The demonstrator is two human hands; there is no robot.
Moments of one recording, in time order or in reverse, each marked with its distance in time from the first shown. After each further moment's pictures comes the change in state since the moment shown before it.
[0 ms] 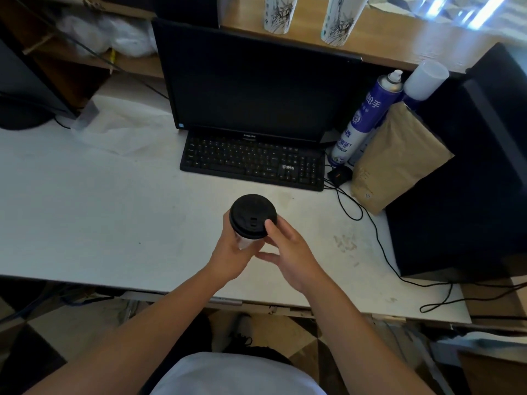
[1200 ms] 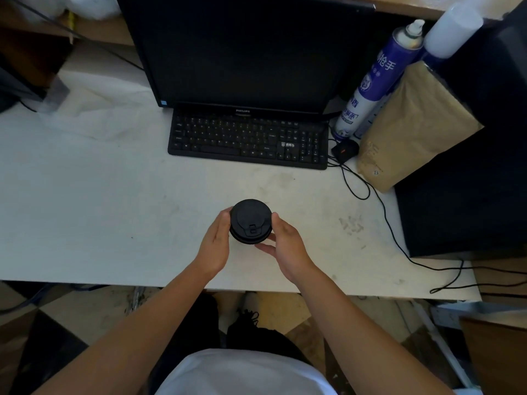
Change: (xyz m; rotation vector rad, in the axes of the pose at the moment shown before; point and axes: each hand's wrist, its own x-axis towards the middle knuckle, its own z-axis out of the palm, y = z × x) left_hand 0.024 -0.039 -0.017 -0.023 0.050 -0.192; right_hand 0.048 0.050 -0.005 0.048 0.191 0.138
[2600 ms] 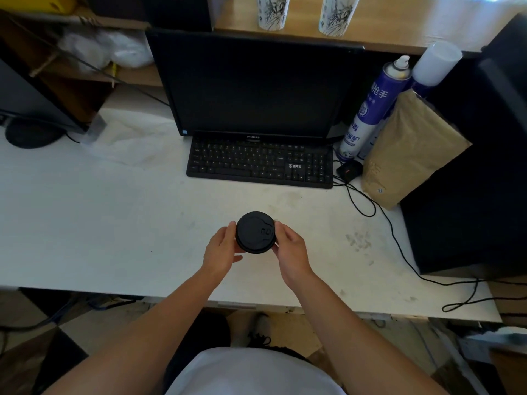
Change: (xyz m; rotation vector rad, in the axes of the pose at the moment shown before) left_hand -0.001 0.014 -0.006 0.052 0.190 -0.177; right_hand -0.001 -0.003 0.013 0.056 0.108 -0.145
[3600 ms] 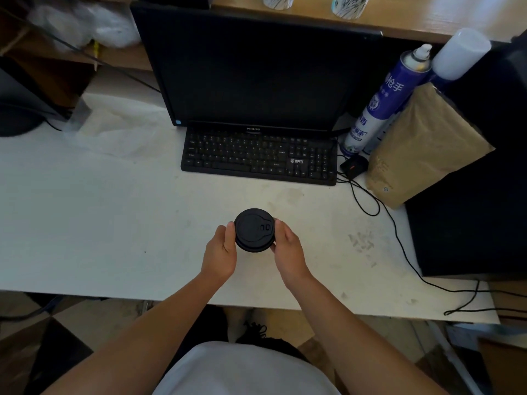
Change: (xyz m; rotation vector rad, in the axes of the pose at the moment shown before) left_hand 0.013 -0.005 0.000 0.239 0.054 0.117; right_hand 0.022 0.004 0.009 -0.217 -0.017 -0.035
